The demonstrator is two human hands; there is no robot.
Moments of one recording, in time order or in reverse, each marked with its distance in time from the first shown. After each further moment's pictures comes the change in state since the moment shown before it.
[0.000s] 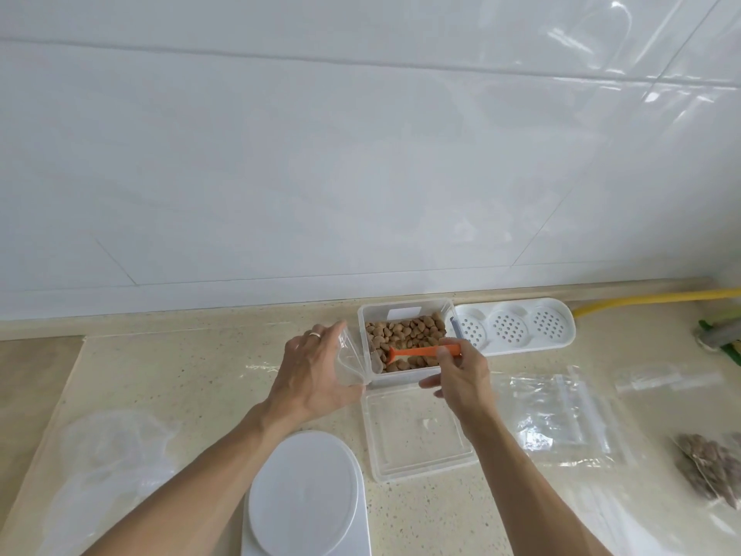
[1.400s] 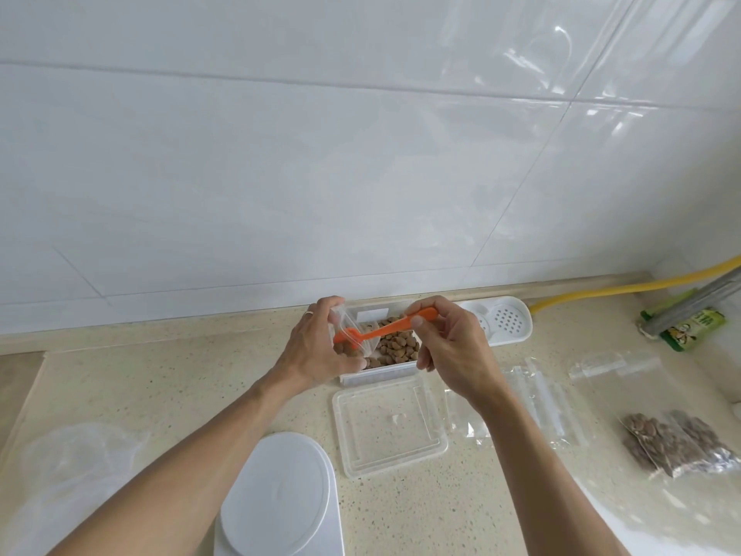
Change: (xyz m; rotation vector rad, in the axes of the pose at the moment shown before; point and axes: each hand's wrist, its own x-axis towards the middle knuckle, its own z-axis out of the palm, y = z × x) left_hand 0.031 0.044 -0.009 -0.394 -0.035 -0.023; right_hand -0.031 -0.071 -0.055 0.031 -0.195 -0.371
